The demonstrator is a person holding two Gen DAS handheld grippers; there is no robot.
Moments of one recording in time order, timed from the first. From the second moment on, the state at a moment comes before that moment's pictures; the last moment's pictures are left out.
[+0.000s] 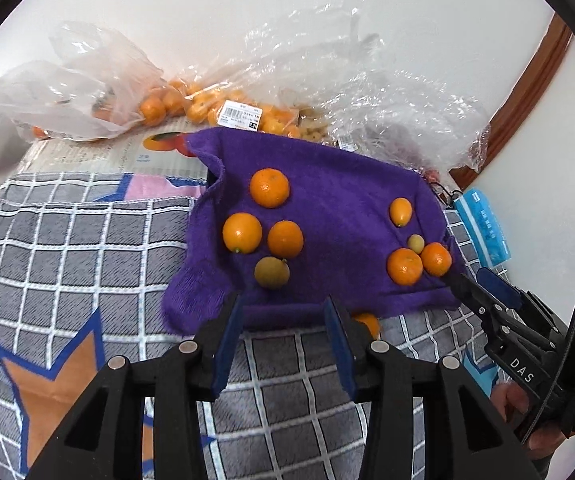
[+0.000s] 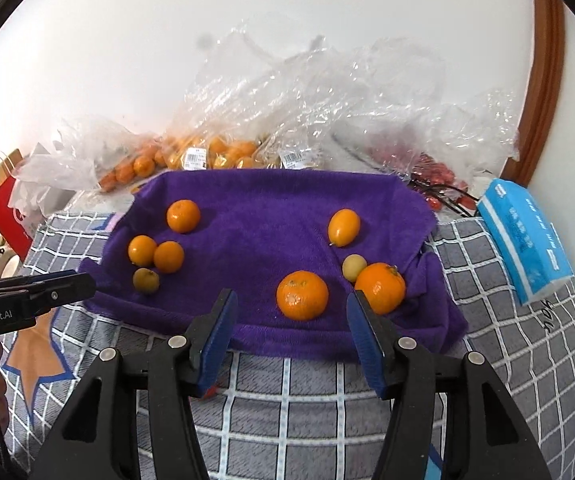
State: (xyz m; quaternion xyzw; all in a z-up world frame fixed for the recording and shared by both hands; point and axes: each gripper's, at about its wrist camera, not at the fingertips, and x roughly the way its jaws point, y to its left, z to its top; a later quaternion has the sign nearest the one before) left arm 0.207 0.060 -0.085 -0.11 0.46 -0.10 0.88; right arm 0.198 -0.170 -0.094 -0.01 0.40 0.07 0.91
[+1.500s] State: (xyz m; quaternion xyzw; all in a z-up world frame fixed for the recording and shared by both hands) left arm 0.157 0.112 -0.131 -0.14 0.47 -0.06 0.87; right arm 0.170 -0.112 -0.168 -0.02 0.47 0.12 0.88
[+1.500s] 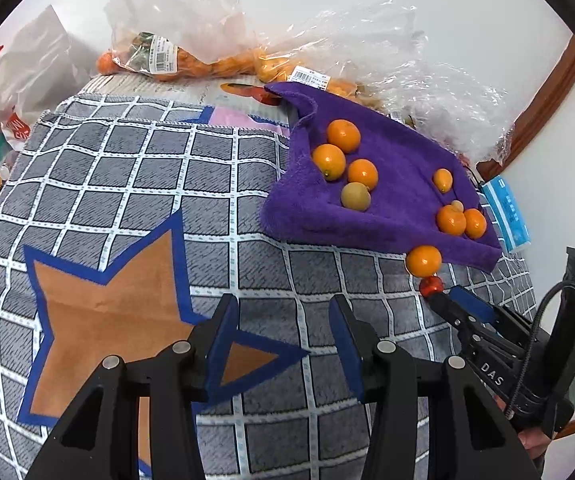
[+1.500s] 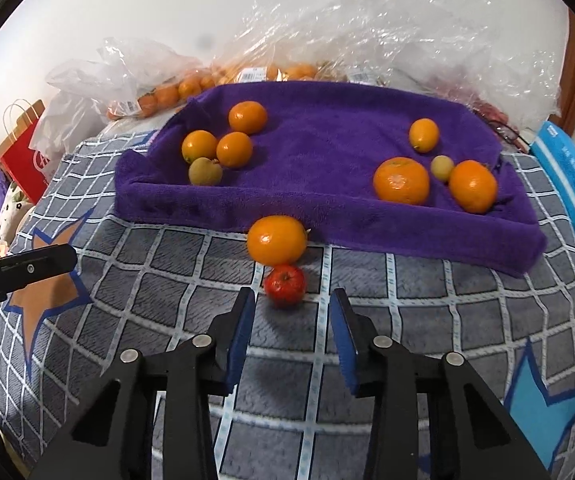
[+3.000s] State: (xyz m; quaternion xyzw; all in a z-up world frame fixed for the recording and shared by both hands) left arm 0.179 -0.009 -0.151 -0.06 0.50 -0.05 0.86; right arm 0.143 -0.242 -0.161 0.05 0.44 0.07 0.90
